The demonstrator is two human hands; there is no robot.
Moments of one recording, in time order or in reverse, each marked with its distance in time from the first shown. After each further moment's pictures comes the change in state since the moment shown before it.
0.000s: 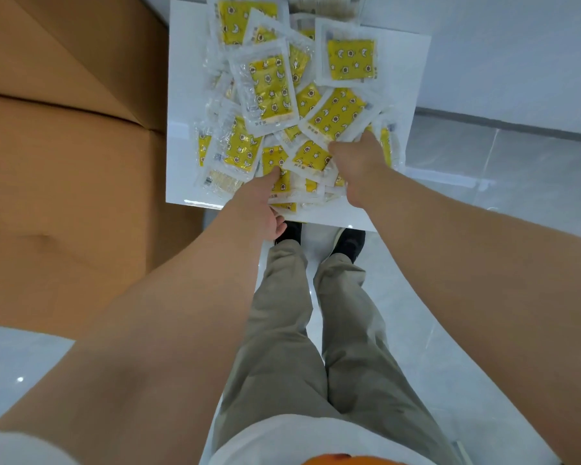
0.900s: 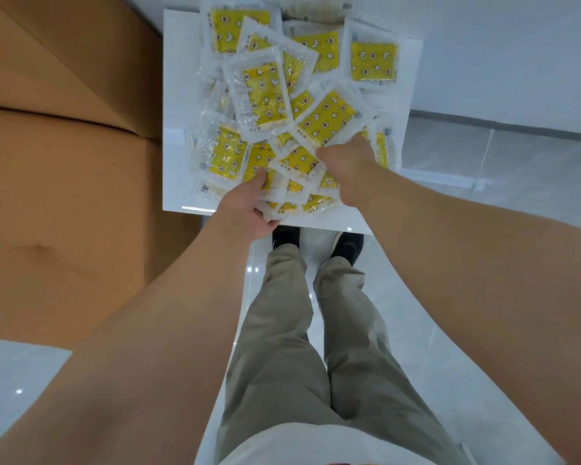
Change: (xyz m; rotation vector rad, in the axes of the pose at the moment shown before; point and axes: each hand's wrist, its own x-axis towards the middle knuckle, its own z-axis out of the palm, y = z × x) left_hand 0.009 0.003 -0.011 -0.122 -0.117 0.144; right_hand 0.007 -0.005 0.006 -0.011 -0.028 0.041
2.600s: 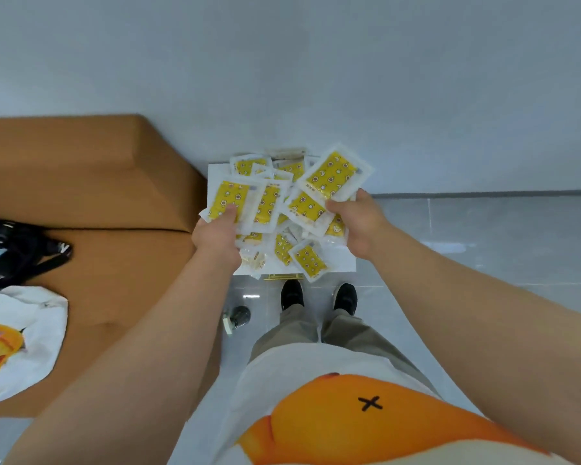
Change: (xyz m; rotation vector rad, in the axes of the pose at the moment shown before) left_hand -0.239 0.038 -0.044 0.040 0.055 0.546; right_hand -0.205 -0.037 -0.085 0.389 -0.120 -0.222
